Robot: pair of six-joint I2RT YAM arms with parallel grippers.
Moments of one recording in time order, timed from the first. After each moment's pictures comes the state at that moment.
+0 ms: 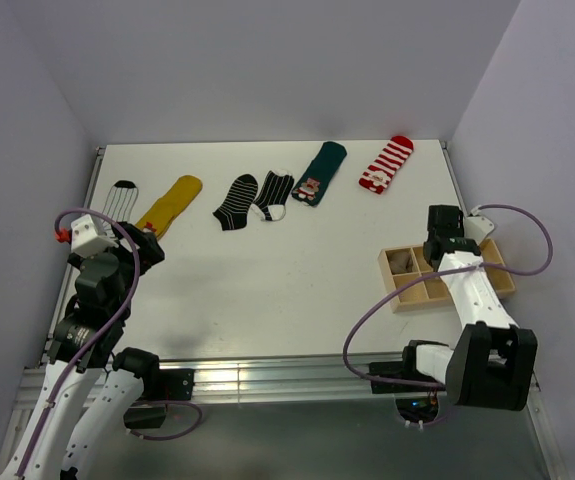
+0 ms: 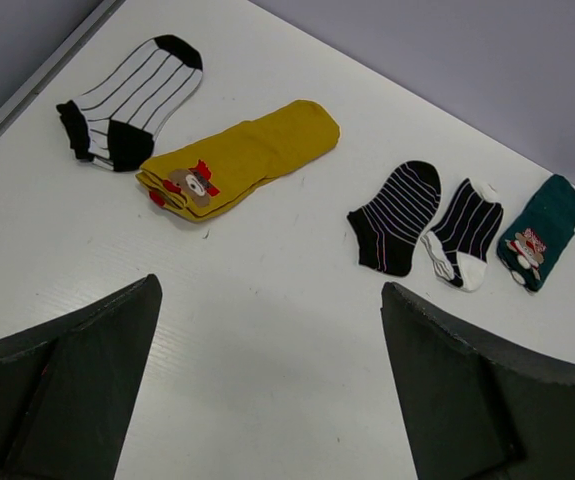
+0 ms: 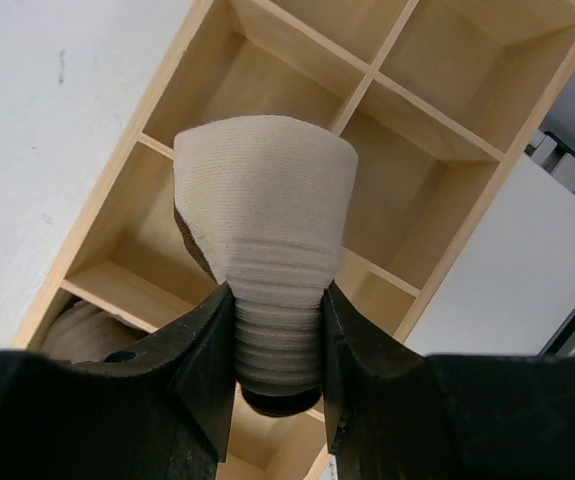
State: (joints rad) left arm -0.30 0.46 0.71 -0.51 -0.49 -0.51; right arm -0.14 1.14 0.75 -0.62 0.57 0.63
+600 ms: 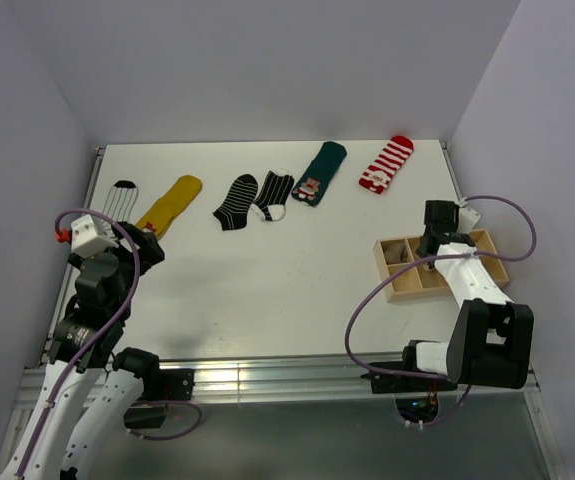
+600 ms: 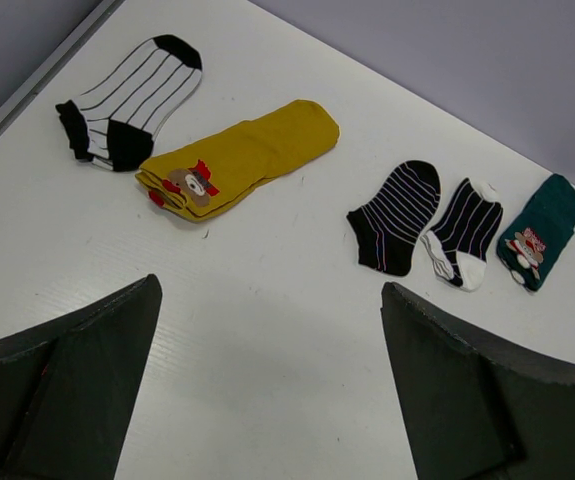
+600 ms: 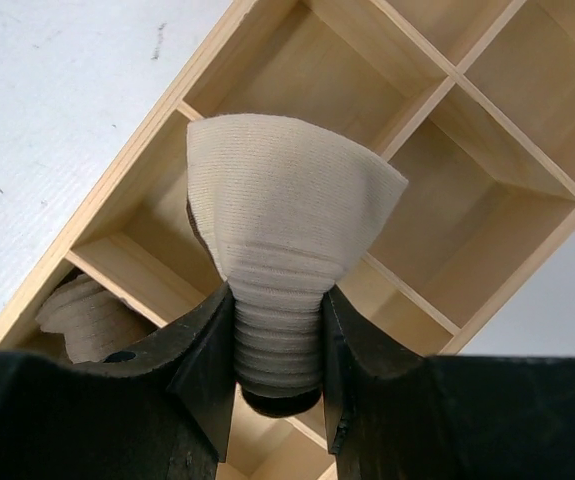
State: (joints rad) left arm -0.30 0.46 0.71 -0.51 -0.49 -0.51; right arm -0.13 1.27 0.75 -0.47 0.42 0.53
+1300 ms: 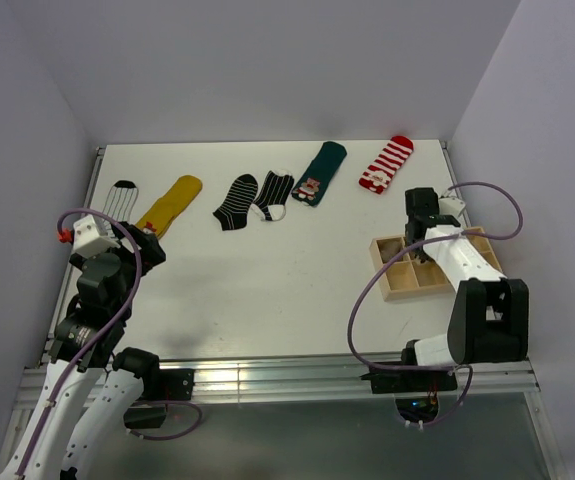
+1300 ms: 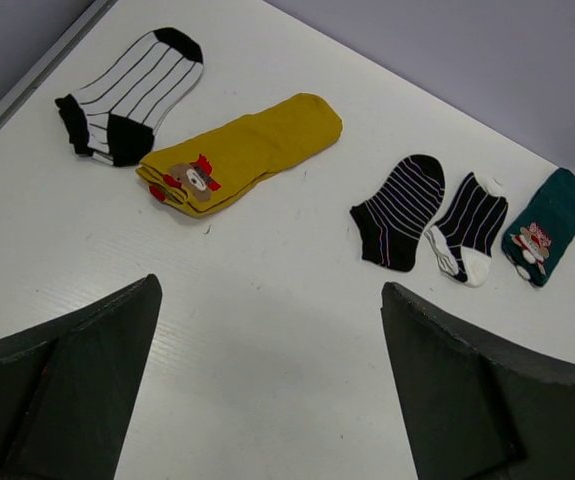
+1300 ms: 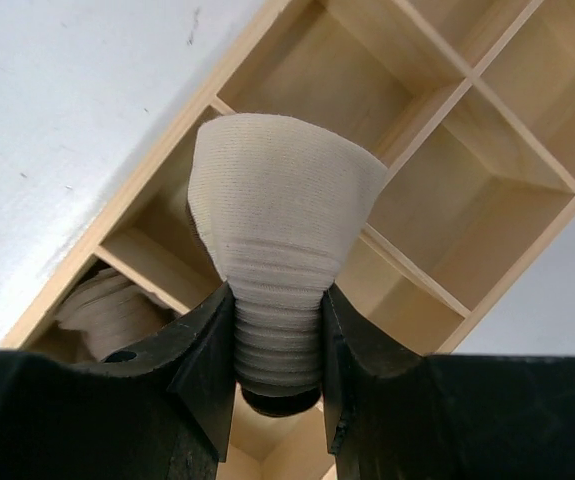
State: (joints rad) left arm -0.30 0.46 0.69 -0.51 -0.49 -0.51; right arm -0.01 1.37 0.88 -0.59 0.54 0.60
